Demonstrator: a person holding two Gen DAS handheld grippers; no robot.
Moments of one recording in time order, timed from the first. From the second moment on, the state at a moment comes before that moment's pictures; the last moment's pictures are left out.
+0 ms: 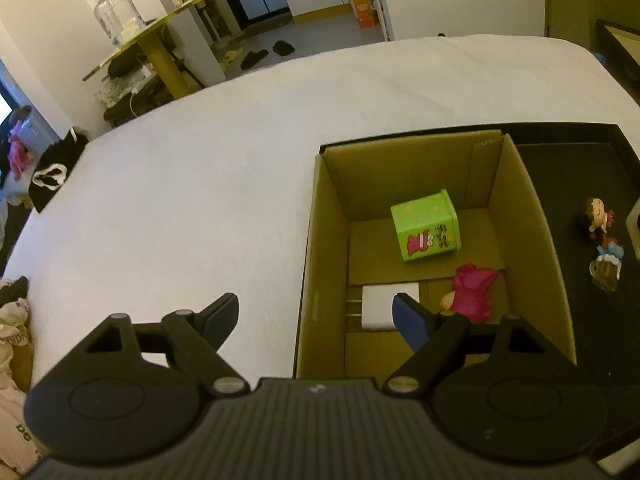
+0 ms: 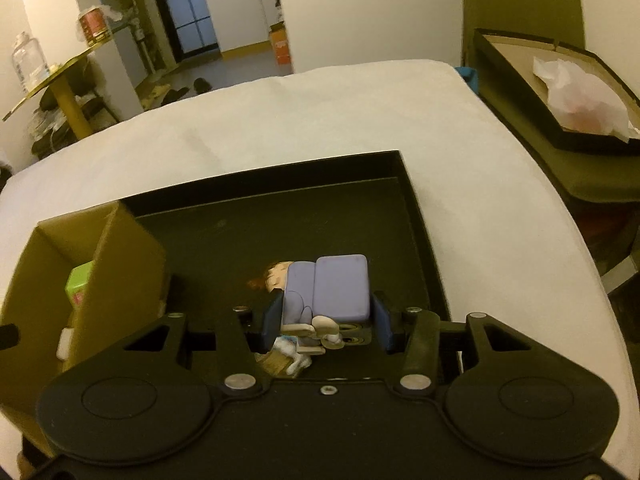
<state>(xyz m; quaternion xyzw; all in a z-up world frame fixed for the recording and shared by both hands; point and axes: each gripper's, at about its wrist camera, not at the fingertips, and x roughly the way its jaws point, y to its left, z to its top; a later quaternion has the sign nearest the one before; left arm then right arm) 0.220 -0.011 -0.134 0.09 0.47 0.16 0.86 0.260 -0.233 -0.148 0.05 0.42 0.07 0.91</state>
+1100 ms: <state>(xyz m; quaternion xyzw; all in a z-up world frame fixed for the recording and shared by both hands) 0.205 0.032 -0.142 0.01 0.46 0.12 0.88 0.260 -0.081 -0.077 -0.13 0.39 0.22 0.88</state>
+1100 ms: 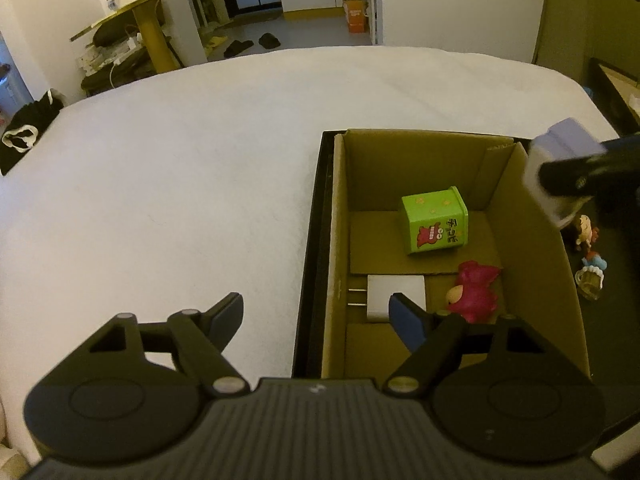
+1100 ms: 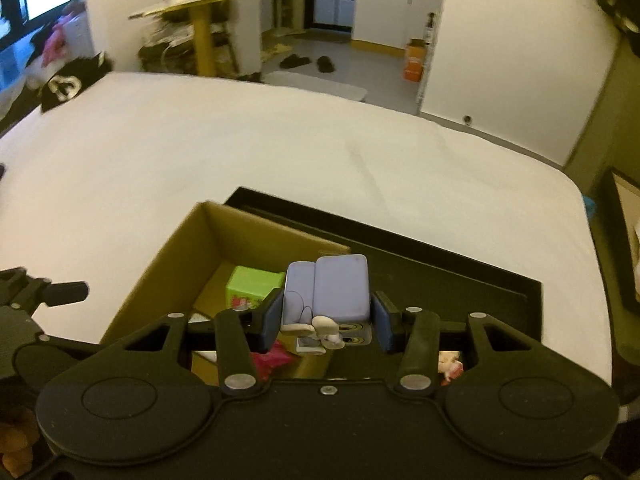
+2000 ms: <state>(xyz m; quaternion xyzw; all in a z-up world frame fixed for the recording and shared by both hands) 0.206 0.040 -0.148 -0.03 0.47 0.08 0.88 0.237 -0.083 -0.065 -0.17 0.38 0.21 0.88</state>
